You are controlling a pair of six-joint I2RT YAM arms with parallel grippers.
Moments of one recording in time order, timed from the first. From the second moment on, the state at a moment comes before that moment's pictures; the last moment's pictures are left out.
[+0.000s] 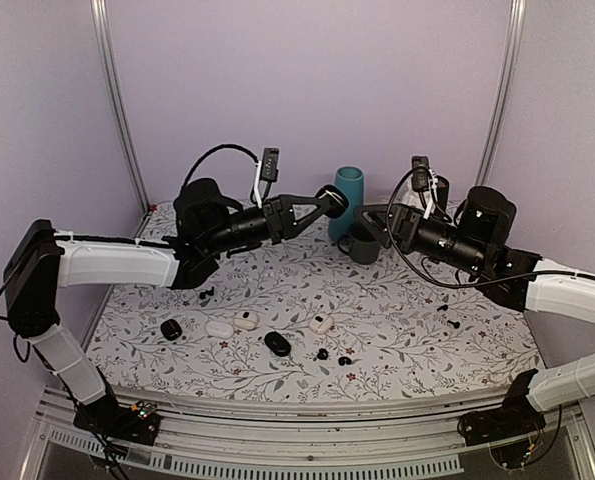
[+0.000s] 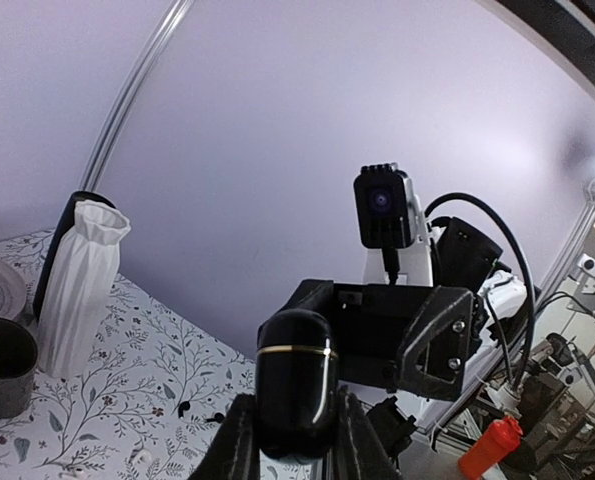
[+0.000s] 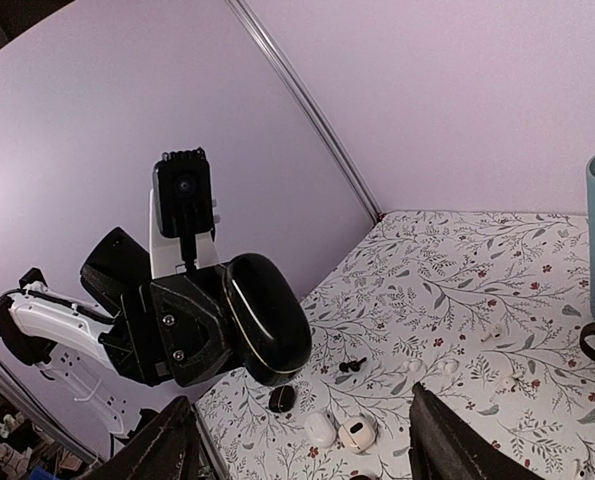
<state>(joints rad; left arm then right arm) -0.81 1.67 1.06 0.85 0.50 -0.66 0.78 1.15 0.82 0.36 -0.20 0.57</state>
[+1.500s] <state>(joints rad) -0.84 1.69 1.09 0.87 0.64 -0.73 0.77 1.18 0.87 0.35 -0.27 0.50</state>
